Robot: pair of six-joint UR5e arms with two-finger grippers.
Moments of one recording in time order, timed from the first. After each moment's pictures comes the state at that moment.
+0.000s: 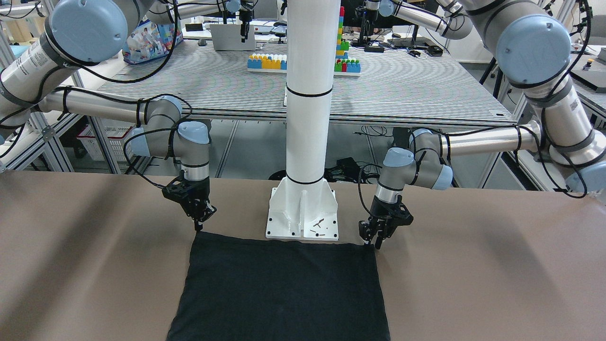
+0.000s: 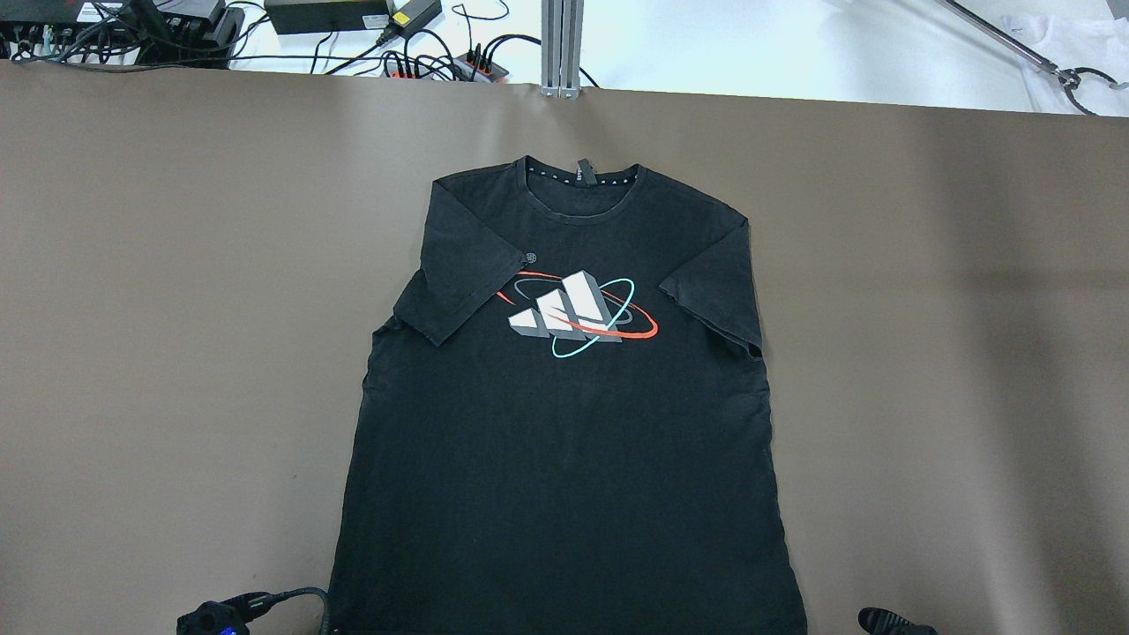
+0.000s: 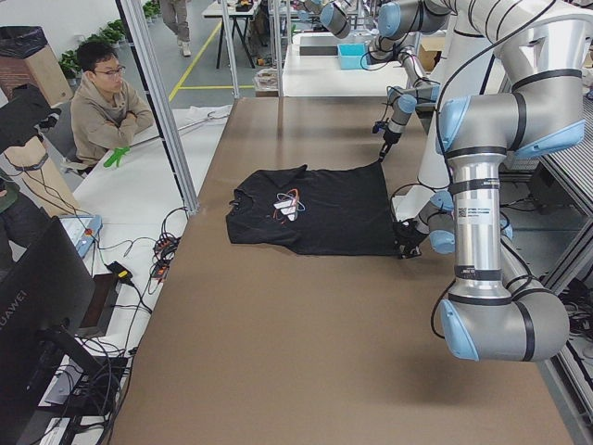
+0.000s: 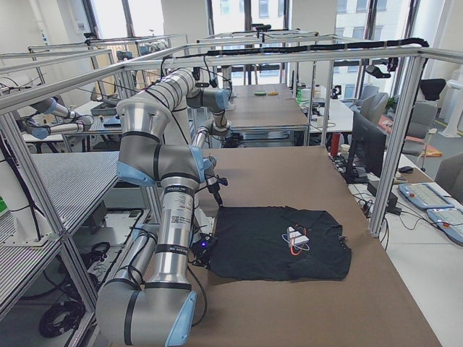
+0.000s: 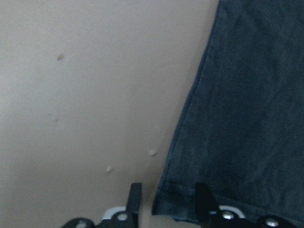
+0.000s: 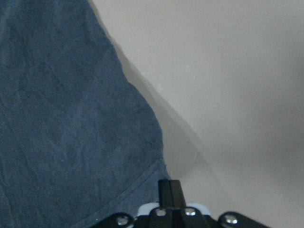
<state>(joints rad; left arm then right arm) 0.10 -1.57 -2.09 -1.96 -1.16 -2.01 -0.11 -1.77 2.33 -1.42 1.22 2.16</state>
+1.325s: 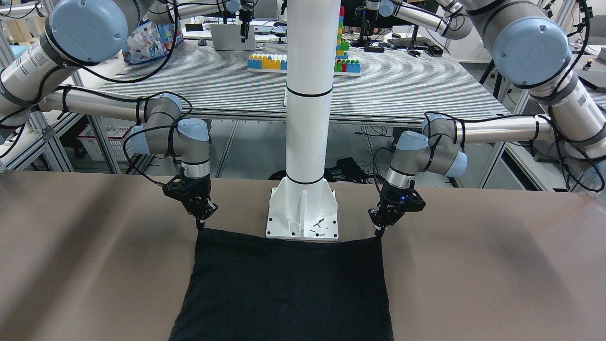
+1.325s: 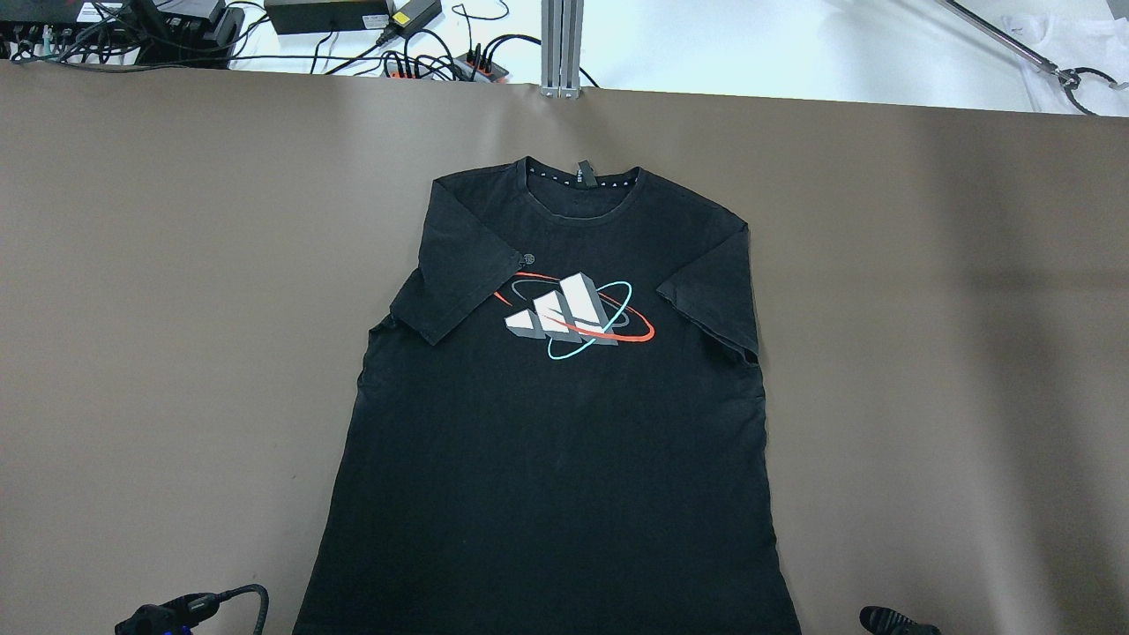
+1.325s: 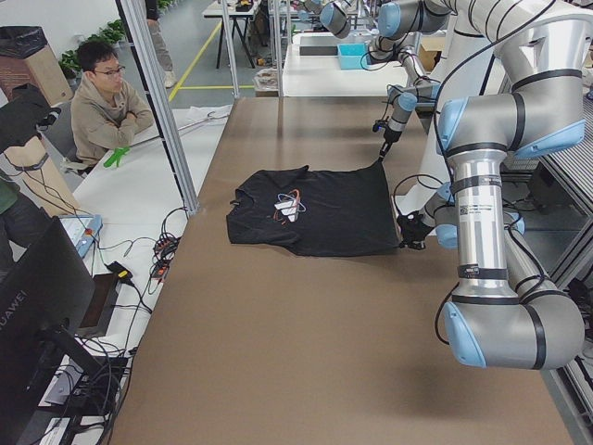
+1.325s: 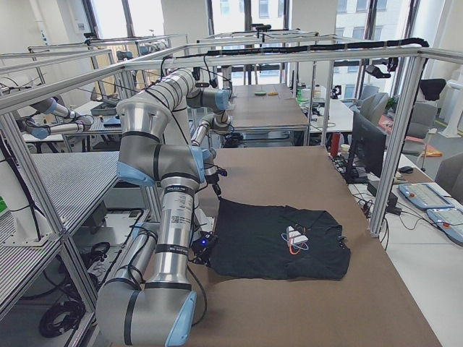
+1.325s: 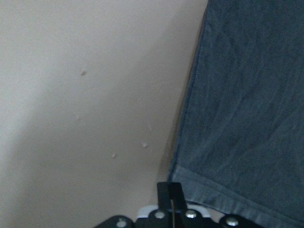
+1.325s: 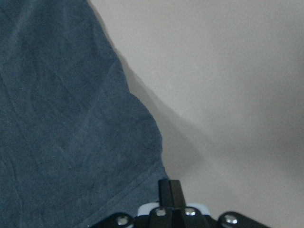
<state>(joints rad) 0.13 -1.45 -2.26 -1.95 -1.14 -2.06 -0.11 -1.77 2.36 -1.42 1.22 2.16</state>
